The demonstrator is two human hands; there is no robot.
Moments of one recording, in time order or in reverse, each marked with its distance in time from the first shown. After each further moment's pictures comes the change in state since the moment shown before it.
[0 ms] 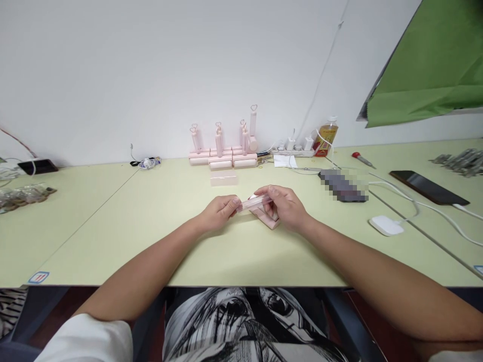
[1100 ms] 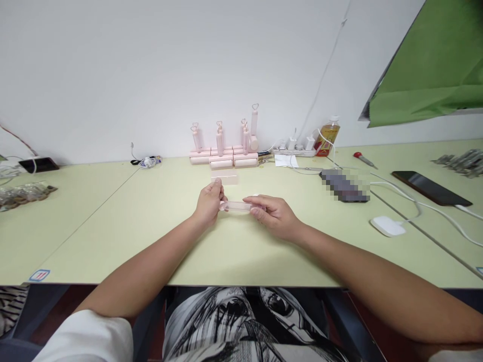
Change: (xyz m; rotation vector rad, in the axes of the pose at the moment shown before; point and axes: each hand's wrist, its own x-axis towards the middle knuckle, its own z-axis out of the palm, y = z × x) left_hand 0.017 0.004 0.004 -0.700 0.582 -0.320; right_hand -0.009 0.009 0.013 -0.402 -0.127 -0.316
